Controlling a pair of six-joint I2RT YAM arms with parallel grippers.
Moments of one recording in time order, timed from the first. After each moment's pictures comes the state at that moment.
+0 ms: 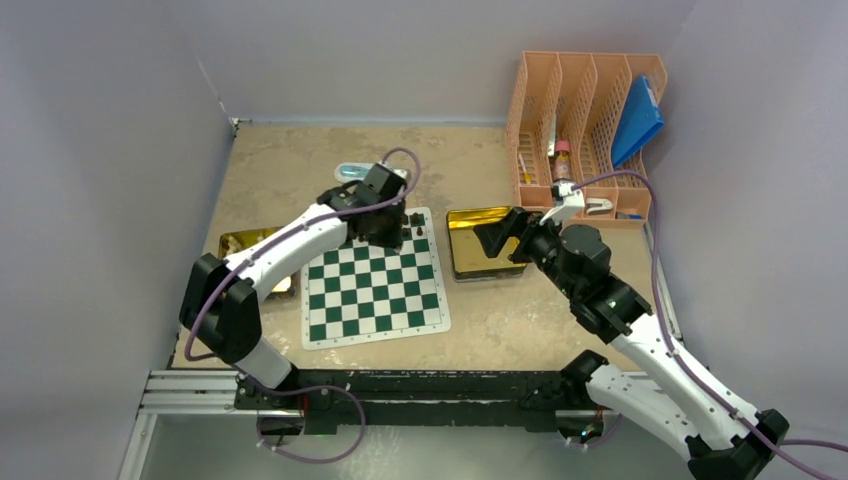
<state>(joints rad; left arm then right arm) -0.59 1.57 1.28 -0.70 -0.03 -0.44 0.63 0.75 0.75 -0.22 0.11 0.59</state>
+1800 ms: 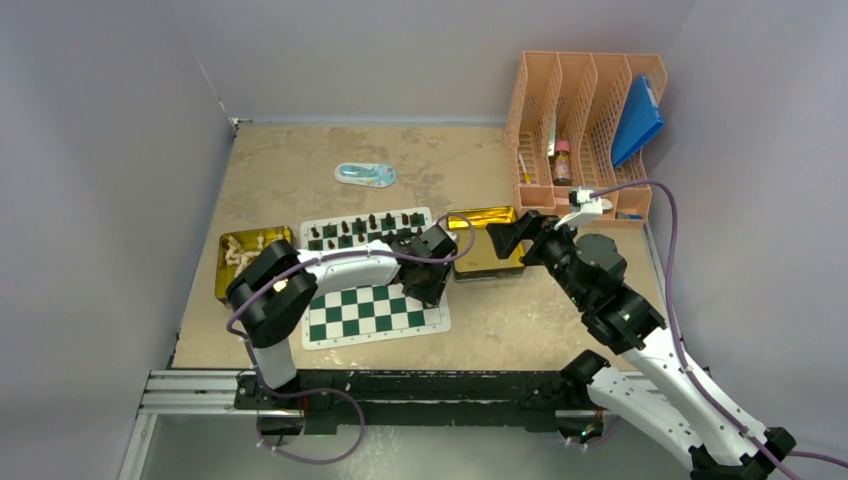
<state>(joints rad) -0.93 1.78 1.13 -0.51 -0.01 -0.52 0.63 0.65 0.75 -0.26 0.20 0.57</state>
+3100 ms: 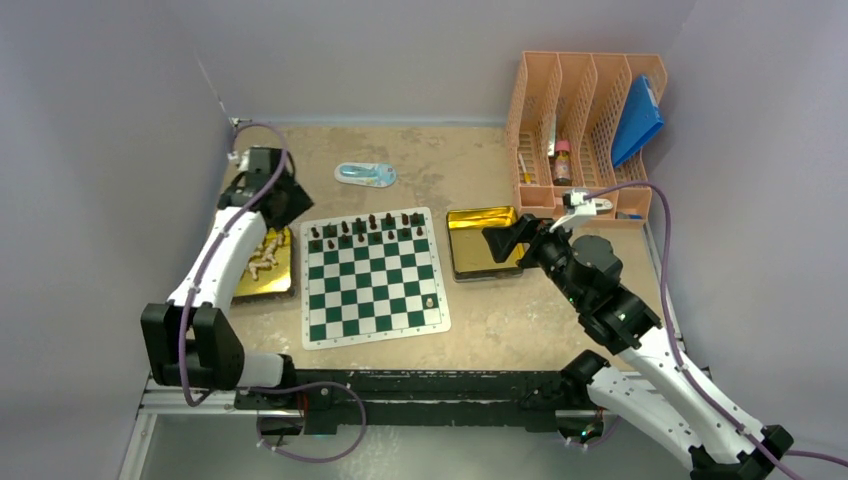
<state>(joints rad) -0.12 1.39 1.17 -0.67 -0.19 -0.70 0.63 0.65 0.72 -0.23 0.16 0.56</state>
